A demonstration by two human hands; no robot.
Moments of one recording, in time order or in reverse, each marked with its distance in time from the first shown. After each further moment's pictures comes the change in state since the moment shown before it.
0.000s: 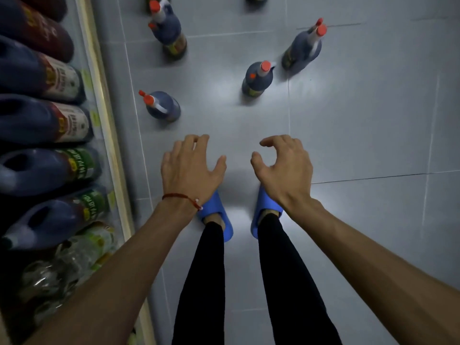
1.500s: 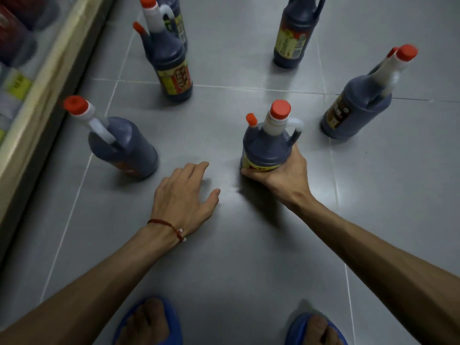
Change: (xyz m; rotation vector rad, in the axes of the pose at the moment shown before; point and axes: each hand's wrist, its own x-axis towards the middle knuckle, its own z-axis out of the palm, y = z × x) left_hand 0.218 -0.091 0.296 -0.038 0.372 0.133; right_hand 0.278 0.159 0.261 0.455 0.055 -0.340
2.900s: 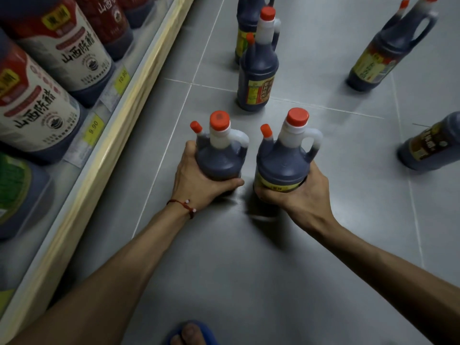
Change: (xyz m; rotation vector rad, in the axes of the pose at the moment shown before) left_hand 0.022 -0.141 -0.042 -0.694 0.147 -0.335; right_hand -0.020 -0.080 0.112 0.033 -0.057 -0.065
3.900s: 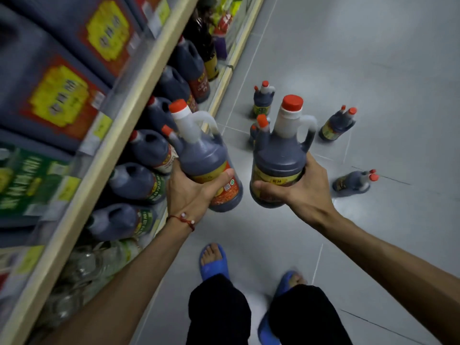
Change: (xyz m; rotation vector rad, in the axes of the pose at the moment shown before) left_hand -0.134 0.390 -0.224 -0.193 0.368 -0.298; right_hand -0.022 -0.378 -0.229 0.063 -0.269 0.001
